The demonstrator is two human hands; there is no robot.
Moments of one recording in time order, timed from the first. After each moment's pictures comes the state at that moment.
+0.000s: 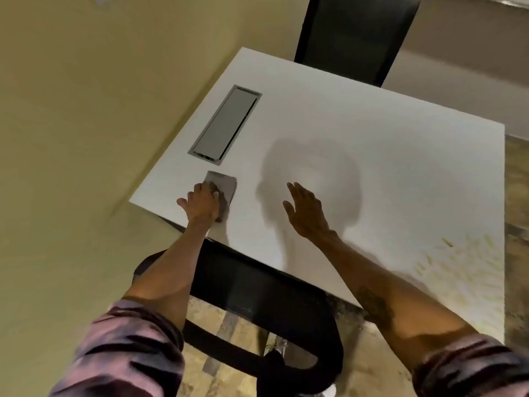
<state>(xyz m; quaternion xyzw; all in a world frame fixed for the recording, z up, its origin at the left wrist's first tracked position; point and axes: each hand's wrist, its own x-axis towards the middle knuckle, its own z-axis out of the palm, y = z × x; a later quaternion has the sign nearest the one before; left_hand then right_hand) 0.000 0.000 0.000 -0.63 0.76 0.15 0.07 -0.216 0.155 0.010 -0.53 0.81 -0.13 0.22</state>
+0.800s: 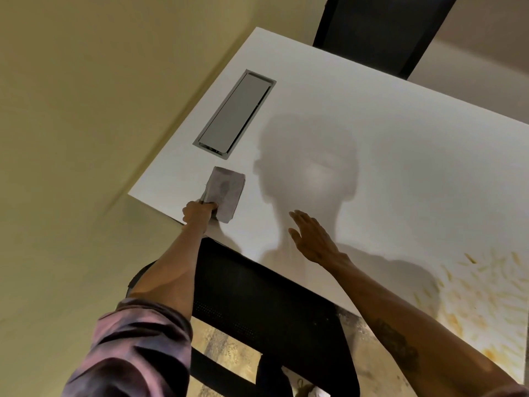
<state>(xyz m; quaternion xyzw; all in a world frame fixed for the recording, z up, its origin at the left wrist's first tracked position) 0.022 -0.032 -0.059 -0.77 0.45 0.44 -0.05 -0.214 0.164 -0.045 -0.55 0.77 -0.08 0.33</state>
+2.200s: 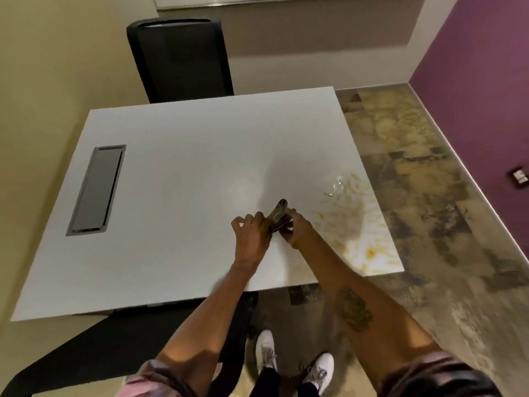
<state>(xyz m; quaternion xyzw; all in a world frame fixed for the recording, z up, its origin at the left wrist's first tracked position) -0.251 0.283 0.023 -0.18 0.97 0.08 -0.11 -0.354 0.367 0.044 0.33 0.53 -0.68 0.39</state>
